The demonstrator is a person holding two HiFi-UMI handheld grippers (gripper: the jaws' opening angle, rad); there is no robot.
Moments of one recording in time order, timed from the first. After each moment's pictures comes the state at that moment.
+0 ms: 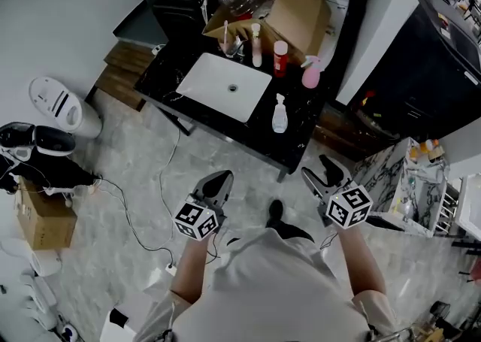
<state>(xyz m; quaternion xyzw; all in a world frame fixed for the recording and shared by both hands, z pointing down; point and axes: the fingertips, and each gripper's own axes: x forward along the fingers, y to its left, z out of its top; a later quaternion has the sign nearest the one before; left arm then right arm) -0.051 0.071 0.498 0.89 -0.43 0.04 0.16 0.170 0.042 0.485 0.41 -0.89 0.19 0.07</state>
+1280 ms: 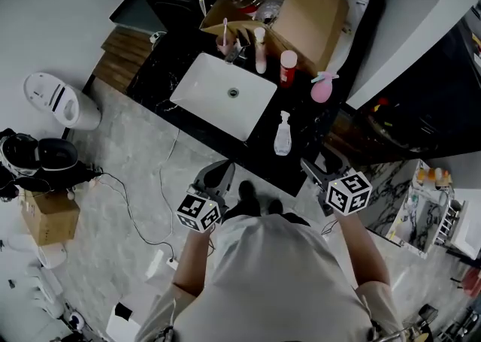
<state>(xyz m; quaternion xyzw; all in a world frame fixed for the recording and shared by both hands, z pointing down) -0.048 -0.102 0.520 0.87 -0.45 0.06 0.18 0.162 -0.143 0.533 0.38 -0.88 0.26 0.11</state>
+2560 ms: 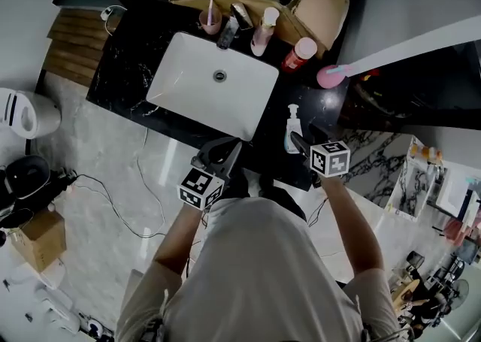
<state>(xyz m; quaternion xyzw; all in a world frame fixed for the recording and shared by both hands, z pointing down) -0.094 -0.234 0.612 0.92 -0.30 0.12 0.23 0.096 -0.250 0.699 0.46 -0.76 0.37 0.28</state>
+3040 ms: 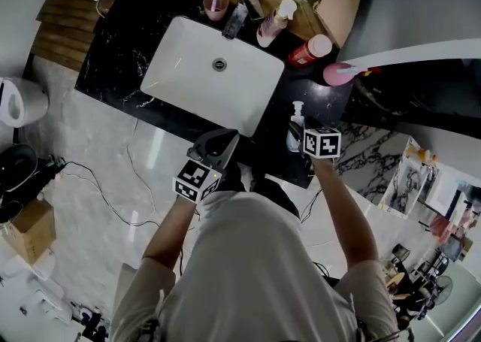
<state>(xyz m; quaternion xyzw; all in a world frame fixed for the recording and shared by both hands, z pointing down) -0.114 -0.257 0.641 0.92 -0.29 0.12 0.25 0.097 -0.275 0.771 0.48 -0.69 0.41 0.35</state>
